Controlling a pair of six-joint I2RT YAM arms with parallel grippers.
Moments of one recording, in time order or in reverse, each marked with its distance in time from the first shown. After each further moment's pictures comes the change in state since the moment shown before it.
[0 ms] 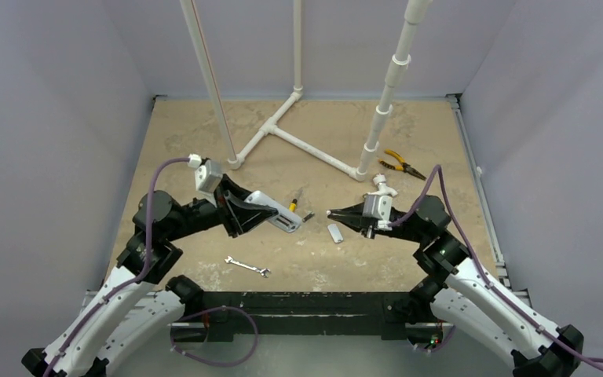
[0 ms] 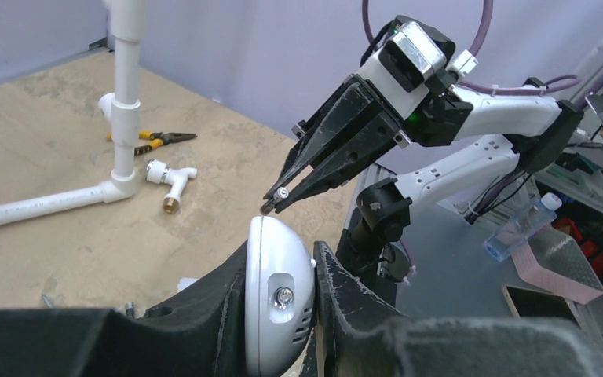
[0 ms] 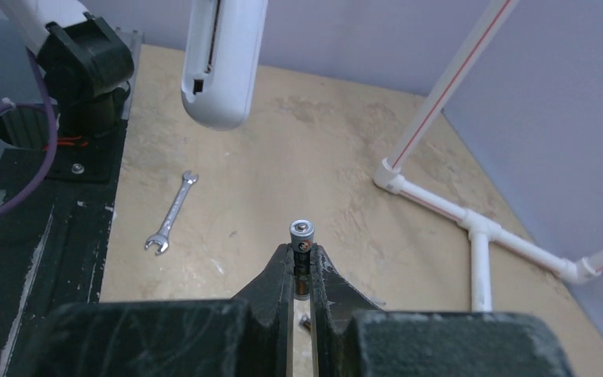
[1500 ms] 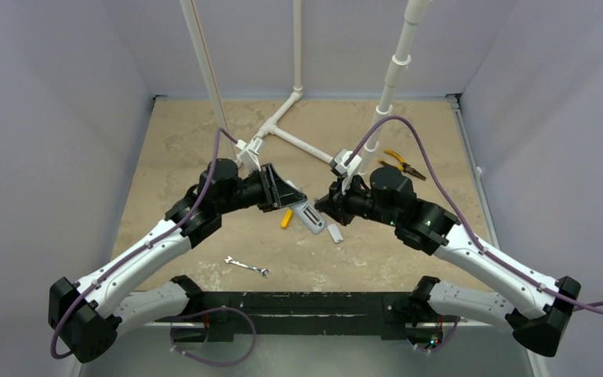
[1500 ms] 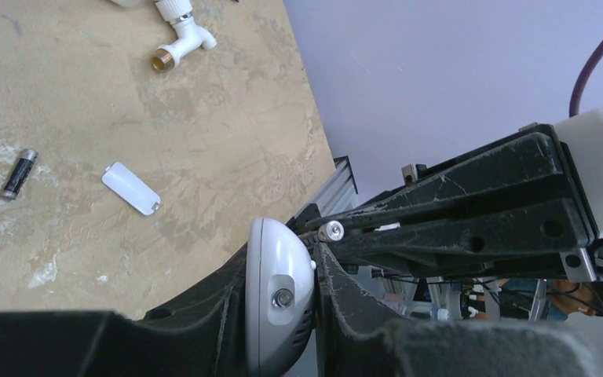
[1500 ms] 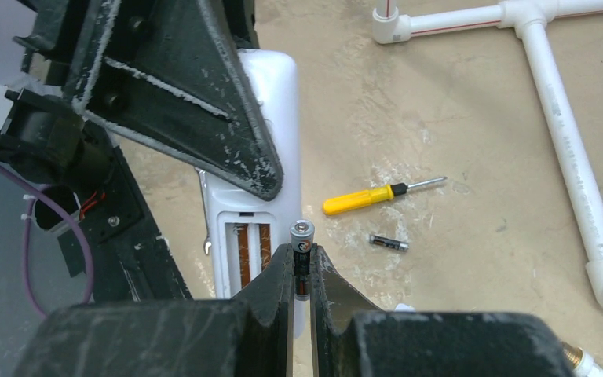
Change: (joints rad) left arm -0.119 0.399 0.076 -0.063 -0.254 -0.520; right arm 0.212 0.306 0.409 -0.435 0.509 0.423
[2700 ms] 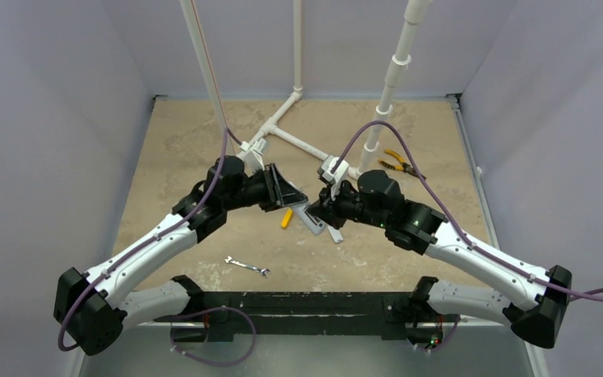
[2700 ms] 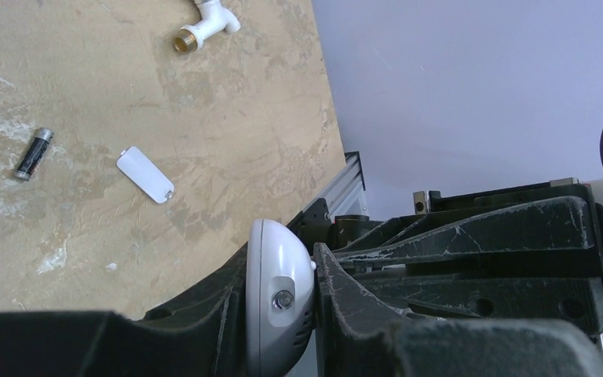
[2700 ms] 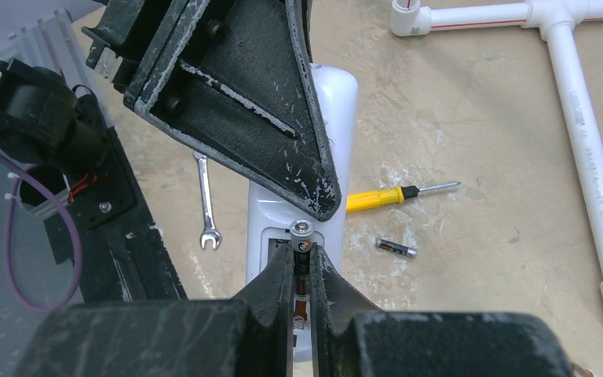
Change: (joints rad) left arm 0.019 0.057 0.000 -0.020 0.019 -0.029; right arm 0.064 0.052 -0.016 0.037 0.018 -0.027
